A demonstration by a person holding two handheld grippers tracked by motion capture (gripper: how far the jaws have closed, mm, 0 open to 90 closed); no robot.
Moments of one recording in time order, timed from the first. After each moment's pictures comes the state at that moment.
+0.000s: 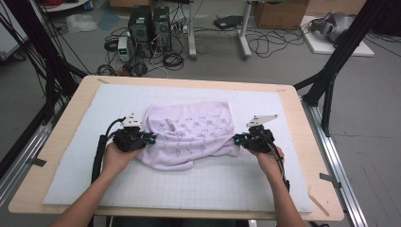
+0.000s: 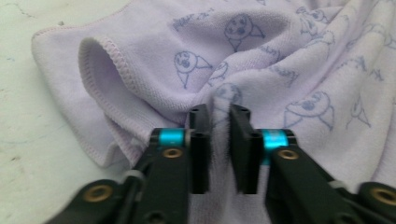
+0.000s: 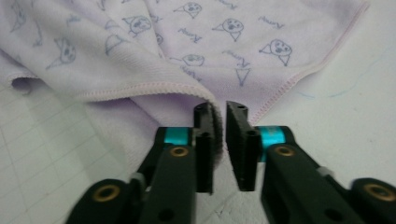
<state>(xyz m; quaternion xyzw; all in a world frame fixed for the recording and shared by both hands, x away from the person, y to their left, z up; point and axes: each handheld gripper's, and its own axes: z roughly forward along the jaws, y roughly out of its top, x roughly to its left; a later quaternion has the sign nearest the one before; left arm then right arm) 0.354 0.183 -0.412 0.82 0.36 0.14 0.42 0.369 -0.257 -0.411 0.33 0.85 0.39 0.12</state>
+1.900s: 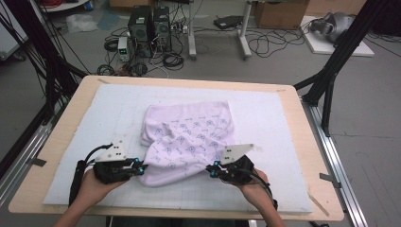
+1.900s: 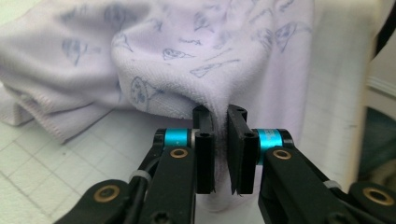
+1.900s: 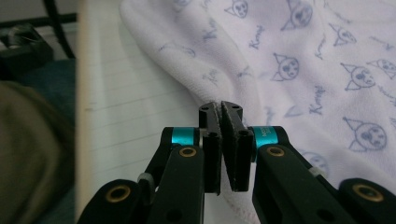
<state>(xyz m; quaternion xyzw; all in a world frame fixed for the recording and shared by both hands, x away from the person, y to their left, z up) 0.258 0.205 -0.397 0.85 0.23 0.10 0.46 0.274 -0.181 -0.396 0.14 0.89 0.42 0.08</state>
